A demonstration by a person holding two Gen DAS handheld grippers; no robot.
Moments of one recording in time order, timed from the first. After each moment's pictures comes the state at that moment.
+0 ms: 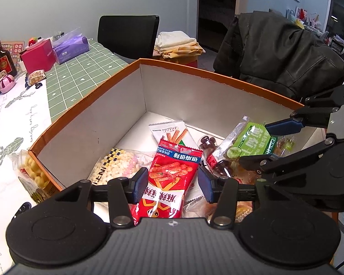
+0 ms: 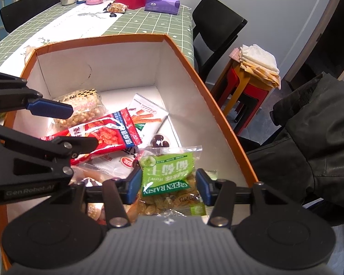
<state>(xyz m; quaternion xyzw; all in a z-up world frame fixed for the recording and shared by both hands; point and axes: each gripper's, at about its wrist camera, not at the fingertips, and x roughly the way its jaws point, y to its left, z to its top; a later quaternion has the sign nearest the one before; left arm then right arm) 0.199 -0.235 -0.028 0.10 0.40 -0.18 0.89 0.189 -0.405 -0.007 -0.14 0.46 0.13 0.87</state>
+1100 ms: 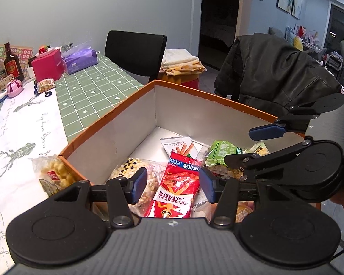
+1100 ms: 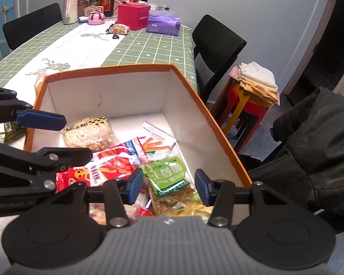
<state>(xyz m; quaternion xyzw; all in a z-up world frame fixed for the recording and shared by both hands) 0.183 -0.204 -0.001 0.07 0.36 -0.19 0.91 0.186 -0.388 0.011 -0.13 0.42 0.13 0.89</state>
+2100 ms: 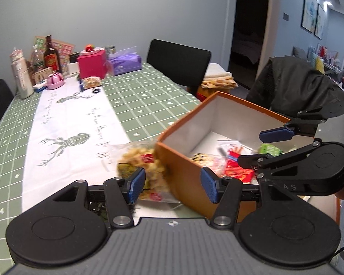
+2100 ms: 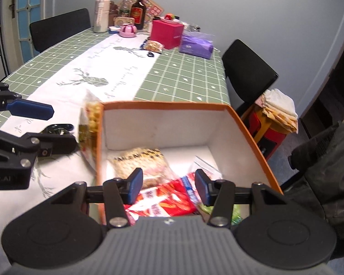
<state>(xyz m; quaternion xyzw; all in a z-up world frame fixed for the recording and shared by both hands) 0.163 -0.101 0.022 0.04 0.34 -0.13 0.93 0.175 -0.301 0.038 -0.16 0.38 0.18 0.89</state>
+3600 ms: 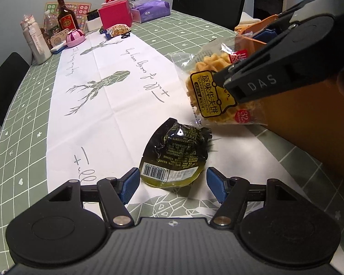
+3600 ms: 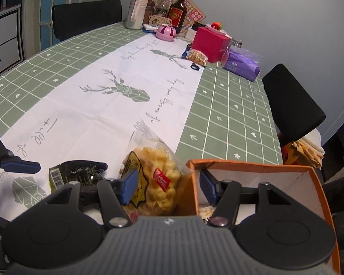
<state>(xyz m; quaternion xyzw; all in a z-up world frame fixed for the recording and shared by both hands) 0.179 -0.030 -0.066 0.12 0.44 -0.08 0.89 0.229 -0.167 -0.003 -0.21 0.37 0.23 0.88</state>
